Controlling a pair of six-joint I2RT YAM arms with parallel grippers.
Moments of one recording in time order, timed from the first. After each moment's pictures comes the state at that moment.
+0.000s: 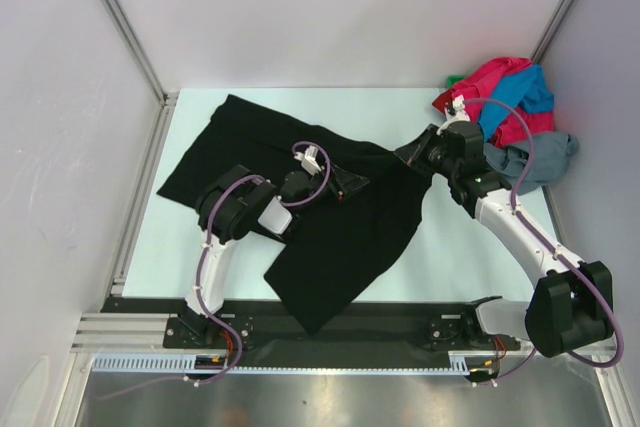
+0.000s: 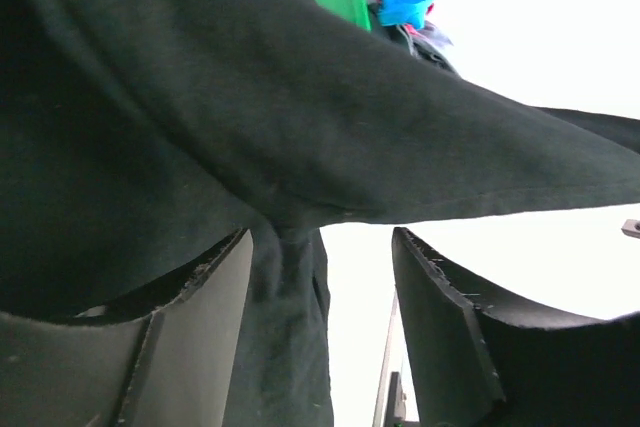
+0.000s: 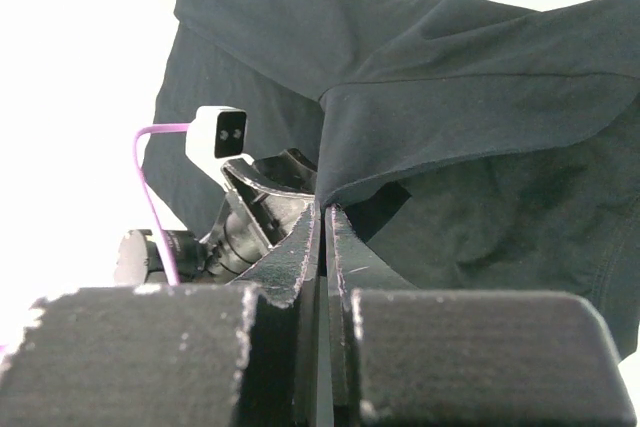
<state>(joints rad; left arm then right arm) -0.61 2.20 0.86 1.27 0.35 -1.23 0.28 1.26 0.94 -0.07 -0.19 0.71</state>
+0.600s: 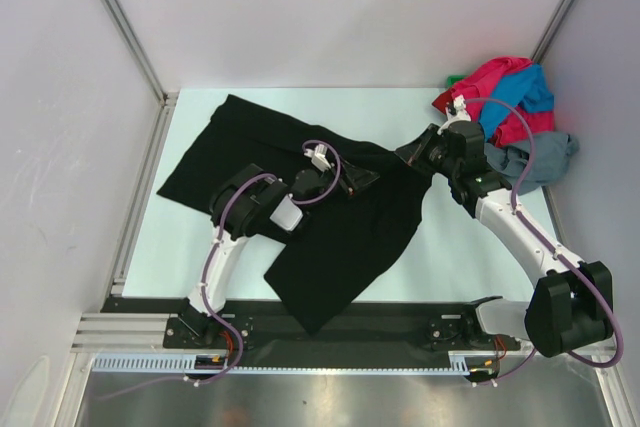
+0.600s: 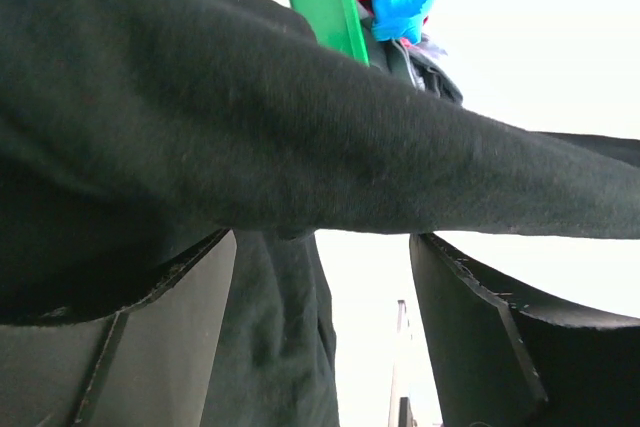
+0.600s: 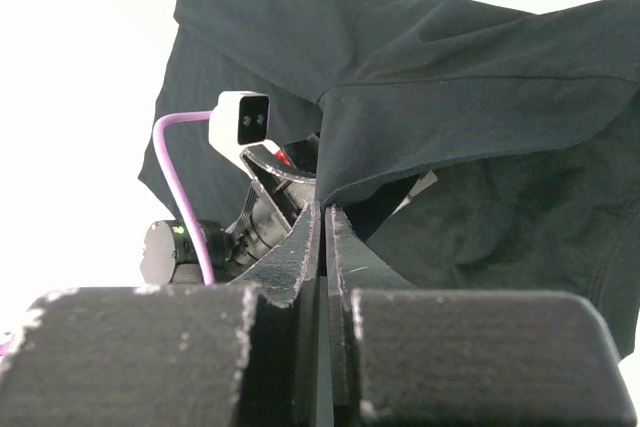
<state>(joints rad) -0.64 2.31 0.99 1.30 0.32 -1.23 0.27 1.26 0.94 -0.07 -0.19 0.71</state>
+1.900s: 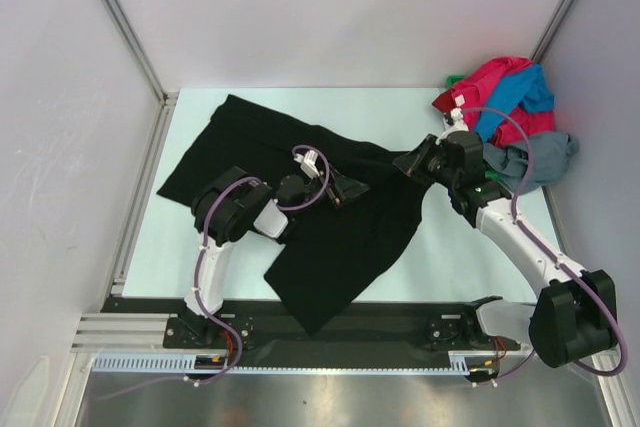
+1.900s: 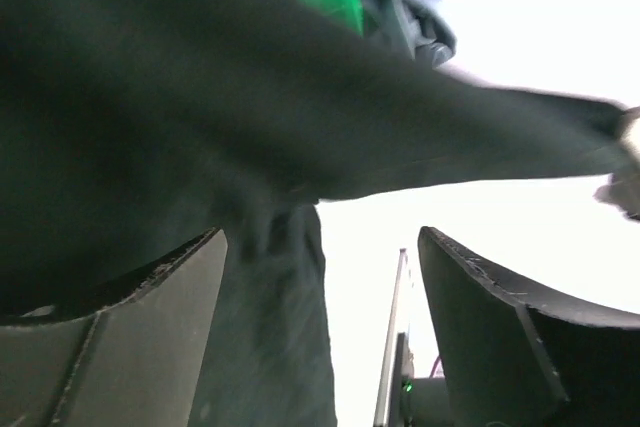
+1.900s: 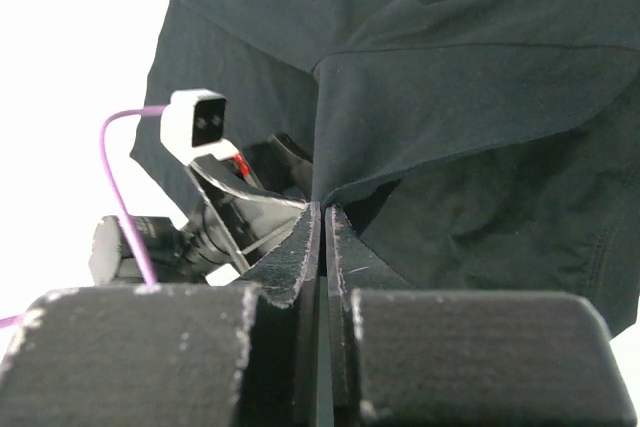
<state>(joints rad) -0.60 2.17 0.81 1.32 0.42 -1.18 0.29 1.22 0.86 -0.07 -0.20 0.71</state>
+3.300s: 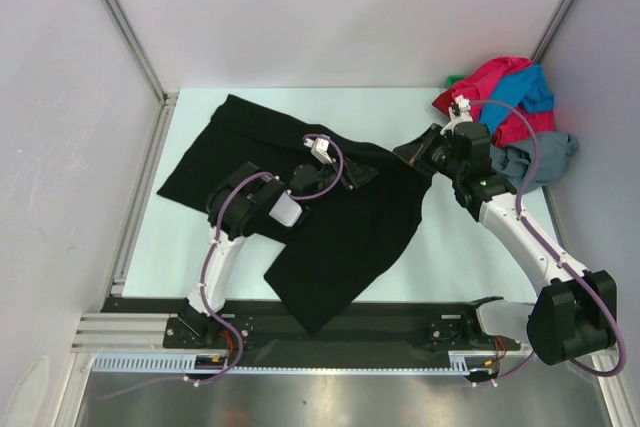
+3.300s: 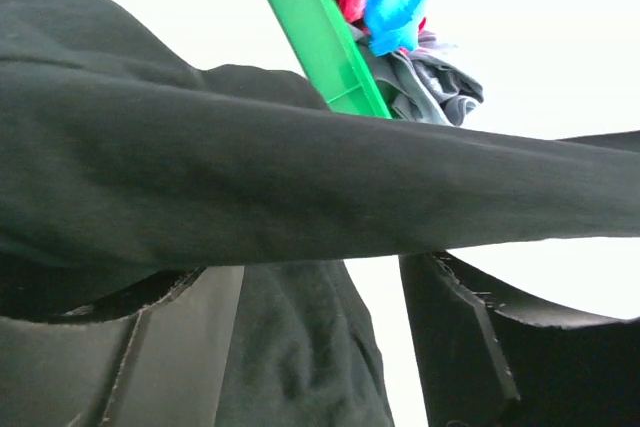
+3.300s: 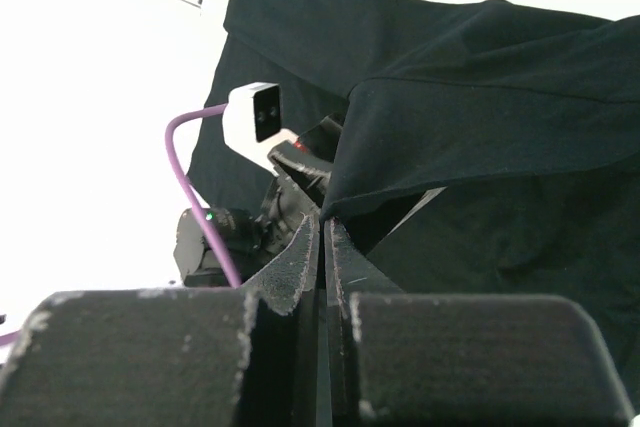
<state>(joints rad) -0.62 2.31 1.03 1.31 0.32 -1.01 0.26 1.22 0.92 -0.05 -0.27 0.78</state>
